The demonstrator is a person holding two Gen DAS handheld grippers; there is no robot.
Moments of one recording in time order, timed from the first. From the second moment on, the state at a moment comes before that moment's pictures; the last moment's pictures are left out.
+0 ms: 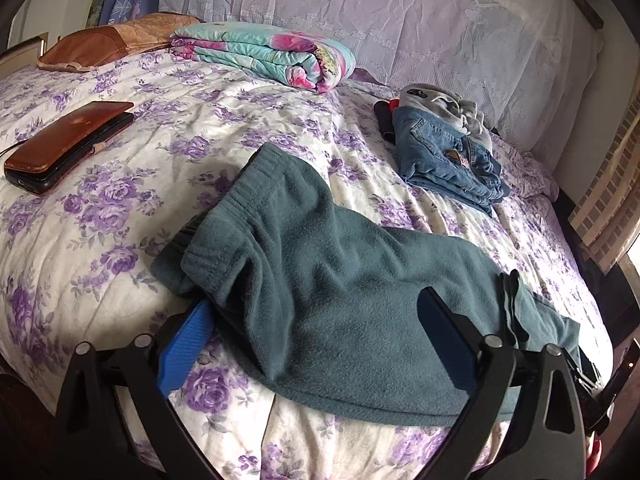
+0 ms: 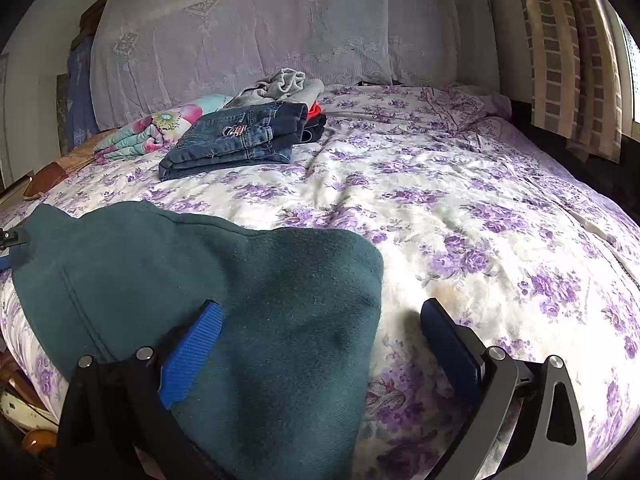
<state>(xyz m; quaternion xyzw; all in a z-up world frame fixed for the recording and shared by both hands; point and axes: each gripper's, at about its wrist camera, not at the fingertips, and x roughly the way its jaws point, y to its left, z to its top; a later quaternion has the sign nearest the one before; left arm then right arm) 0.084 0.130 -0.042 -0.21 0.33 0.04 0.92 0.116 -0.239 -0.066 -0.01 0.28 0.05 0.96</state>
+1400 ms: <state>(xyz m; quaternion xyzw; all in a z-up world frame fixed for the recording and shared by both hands) 0.118 -0.215 -0.013 0.07 0.38 -0.29 0.87 0.103 -0.349 -0.058 -0.01 0.28 -0.06 0.96</state>
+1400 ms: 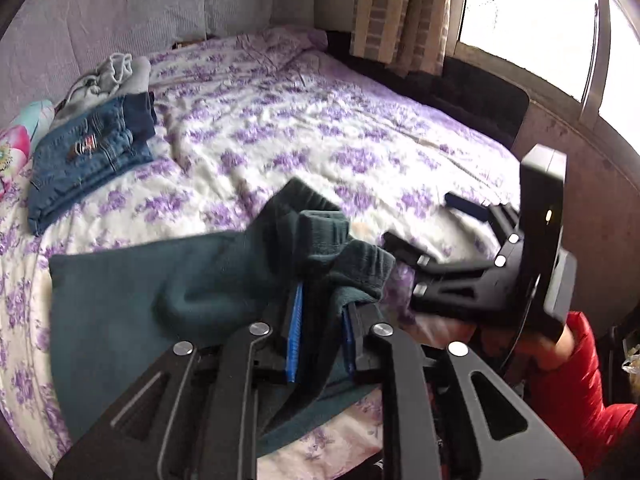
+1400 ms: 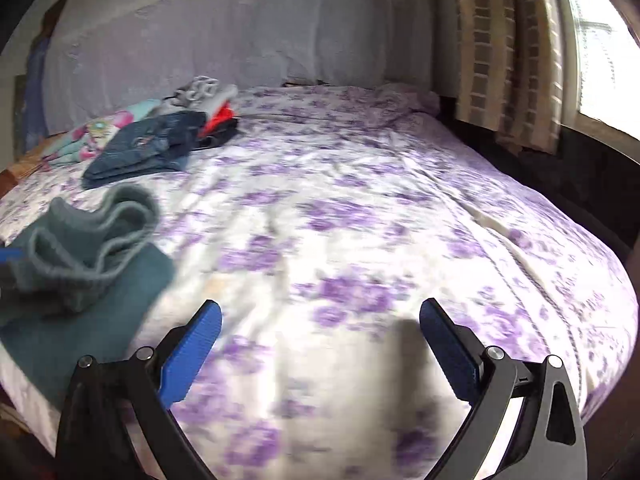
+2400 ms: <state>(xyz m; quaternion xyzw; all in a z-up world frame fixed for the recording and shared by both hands) 0.088 -0.144 -0.022 0.13 0.31 -0.10 0.94 0.132 -0.296 -0.049 0.03 0.32 0.02 0.95</state>
